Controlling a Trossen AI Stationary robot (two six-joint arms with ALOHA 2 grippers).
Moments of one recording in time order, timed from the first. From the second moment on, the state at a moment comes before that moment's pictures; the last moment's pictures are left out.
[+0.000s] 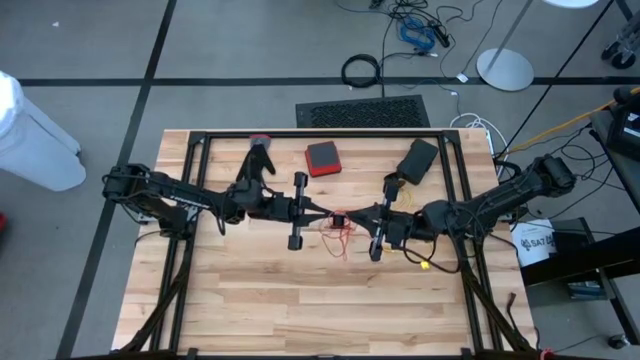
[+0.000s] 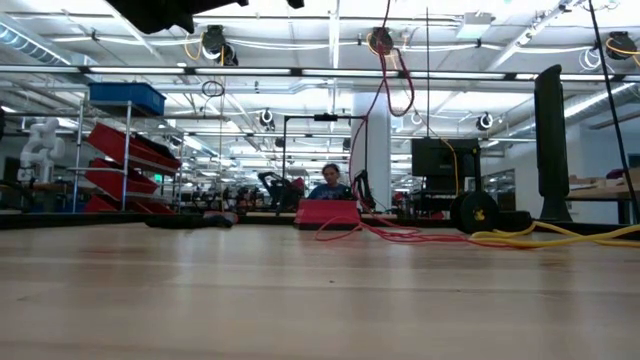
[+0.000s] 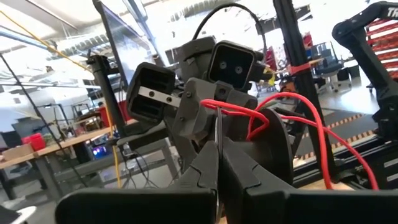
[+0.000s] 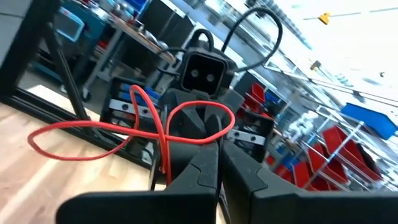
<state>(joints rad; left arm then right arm) -0.06 1.51 0.82 0.93 0.14 0.33 0.34 1.22 0.73 0.67 0.50 -0.67</state>
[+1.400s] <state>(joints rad) 0.06 1.51 0.82 0.74 -0.05 0.30 0.39 1.22 0.73 0.28 0.96 -0.59</state>
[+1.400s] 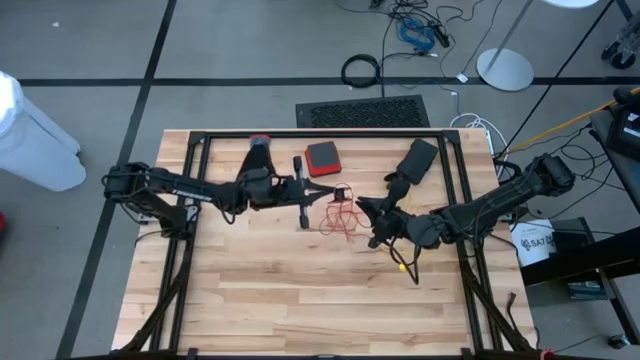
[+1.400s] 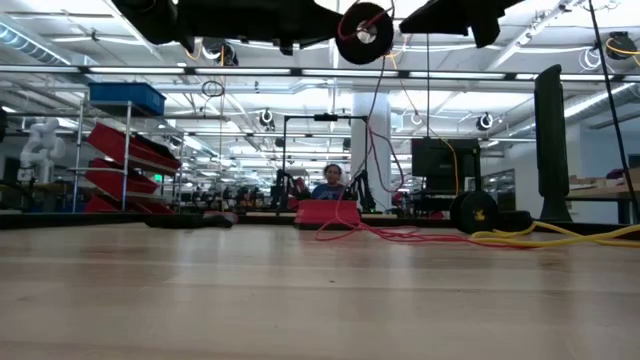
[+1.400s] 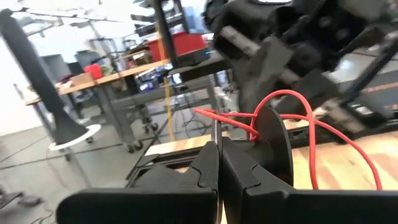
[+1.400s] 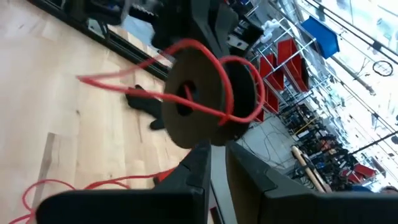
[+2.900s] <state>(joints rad) 0.06 1.53 0.82 0.71 -0.11 0.25 0.34 1.24 0.73 0.46 1.12 -0.36</state>
